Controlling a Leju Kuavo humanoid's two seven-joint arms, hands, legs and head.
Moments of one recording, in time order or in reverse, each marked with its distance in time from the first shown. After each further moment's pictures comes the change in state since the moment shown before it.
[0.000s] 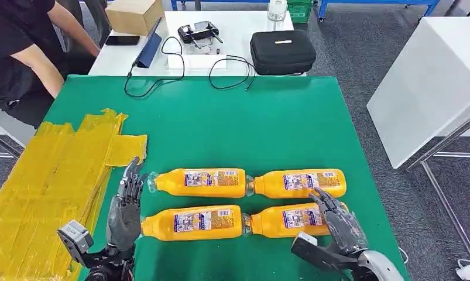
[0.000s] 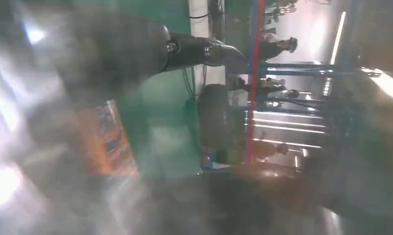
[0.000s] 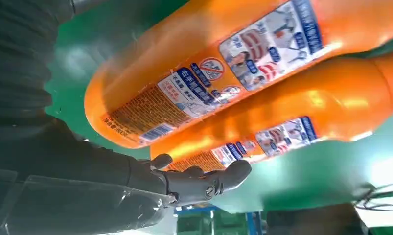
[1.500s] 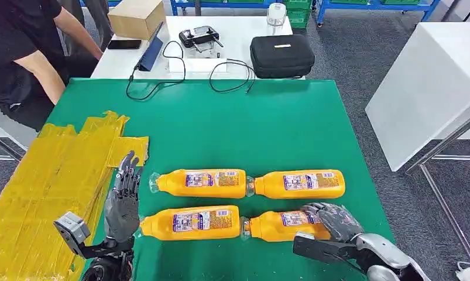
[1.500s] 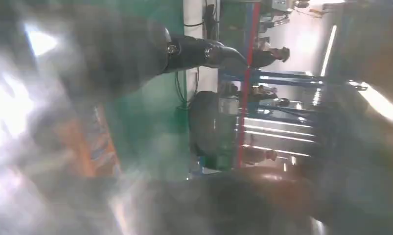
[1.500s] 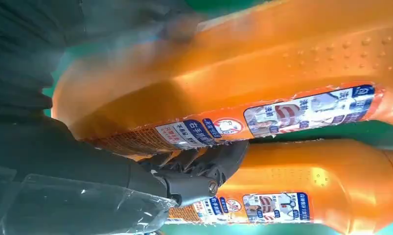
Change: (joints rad) left arm -0.046 0.000 0.010 0.033 0.047 0.025 0.006; right arm -0.168 -0.212 0.212 0.119 -0.172 0.251 0.066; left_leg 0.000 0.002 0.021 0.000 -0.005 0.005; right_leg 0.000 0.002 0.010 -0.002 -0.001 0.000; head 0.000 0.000
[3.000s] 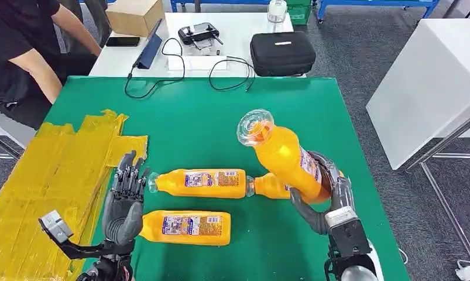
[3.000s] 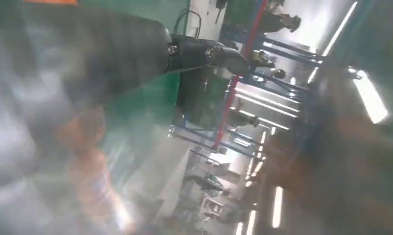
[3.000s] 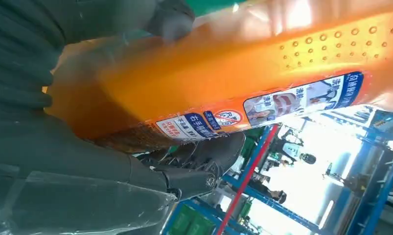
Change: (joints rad) left arm 0.034 -0.020 -0.009 -0.068 0.249 -0.151 0.114; right arm 0.102 0.525 -0.293 -0.253 -0.361 -0.406 -0.396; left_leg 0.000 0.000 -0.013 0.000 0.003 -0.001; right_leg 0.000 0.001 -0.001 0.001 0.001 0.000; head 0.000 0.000
